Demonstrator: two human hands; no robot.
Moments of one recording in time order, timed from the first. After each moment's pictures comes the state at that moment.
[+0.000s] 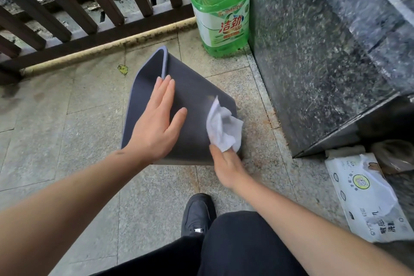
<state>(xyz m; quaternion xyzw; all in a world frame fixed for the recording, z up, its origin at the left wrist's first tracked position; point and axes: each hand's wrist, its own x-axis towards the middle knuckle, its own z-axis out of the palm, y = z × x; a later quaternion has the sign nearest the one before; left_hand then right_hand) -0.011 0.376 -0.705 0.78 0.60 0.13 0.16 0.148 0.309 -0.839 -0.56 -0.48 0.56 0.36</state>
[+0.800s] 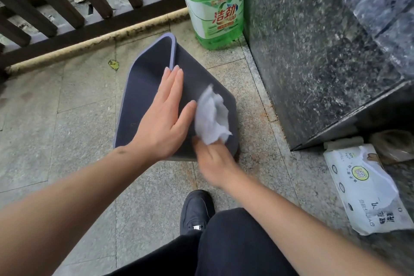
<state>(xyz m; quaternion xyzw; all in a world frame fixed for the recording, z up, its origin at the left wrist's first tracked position) 0.014 0.378 -0.703 0.79 0.56 0.14 0.20 0.135 0.316 -0.803 -0.53 -0.54 0.54 0.38</state>
